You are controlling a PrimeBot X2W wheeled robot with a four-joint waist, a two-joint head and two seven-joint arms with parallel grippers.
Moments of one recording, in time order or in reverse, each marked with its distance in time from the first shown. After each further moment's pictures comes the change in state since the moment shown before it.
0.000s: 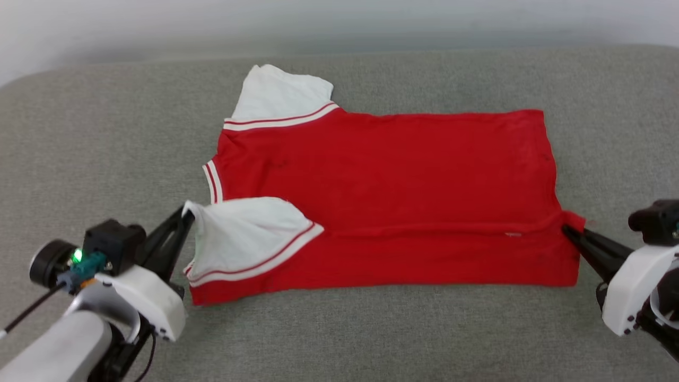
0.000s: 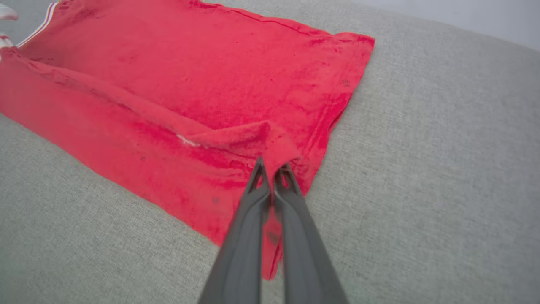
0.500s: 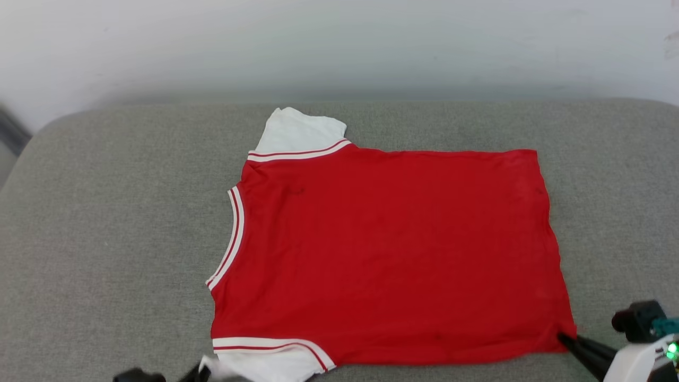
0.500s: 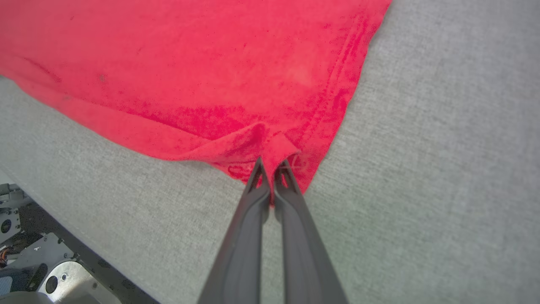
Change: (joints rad) left arm 0.437 0.005 -0.070 -0.089 -0.097 0.106 -0.067; right arm 0.137 -0.050 0.262 0.121 0.098 0.000 -0.132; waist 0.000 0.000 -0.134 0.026
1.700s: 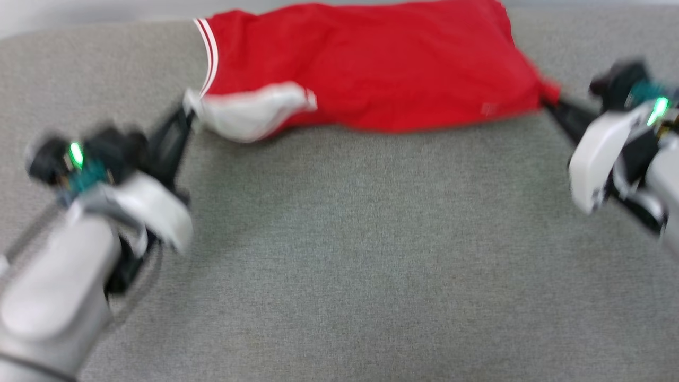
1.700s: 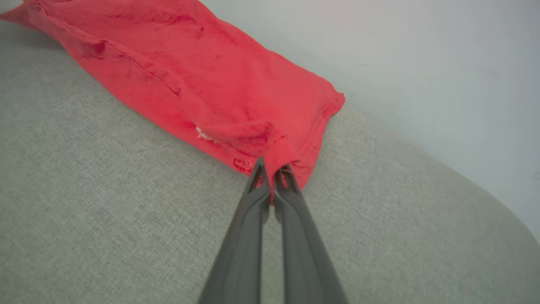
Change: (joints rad) left arm -0.793 -0.142 0.067 0.363 0.218 -0.242 -0.037; right arm -0.809 0.198 0.220 0.328 -0.078 0.000 -0.007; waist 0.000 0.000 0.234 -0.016
